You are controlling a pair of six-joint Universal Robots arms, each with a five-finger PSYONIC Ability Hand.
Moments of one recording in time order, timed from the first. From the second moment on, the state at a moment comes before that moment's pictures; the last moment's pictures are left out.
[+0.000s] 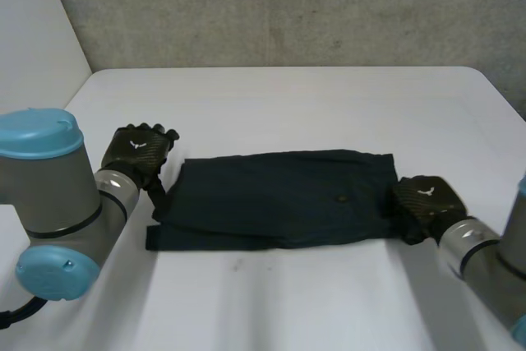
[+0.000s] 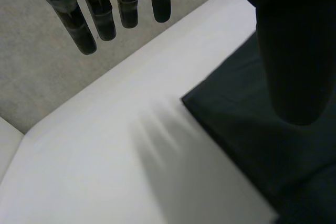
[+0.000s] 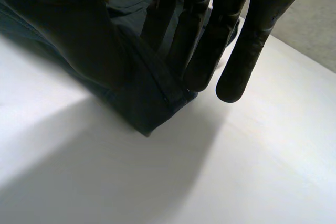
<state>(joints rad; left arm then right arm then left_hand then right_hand) 4.32 -1.97 -1.61 3.29 -1.65 3.46 1.77 -1.24 1.91 -0.24 1.36 2.77 0.19 0.20 0.21 0.21 0.05 0.87 1.16 1.18 1.19 0.92</state>
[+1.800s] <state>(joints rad) 4.10 -2.16 -1.44 3.04 -1.76 3.33 2.19 -0.84 1.25 0.13 1.43 2.87 0.16 0.20 0.21 0.21 0.05 0.15 0.20 0.21 0.23 0.07</state>
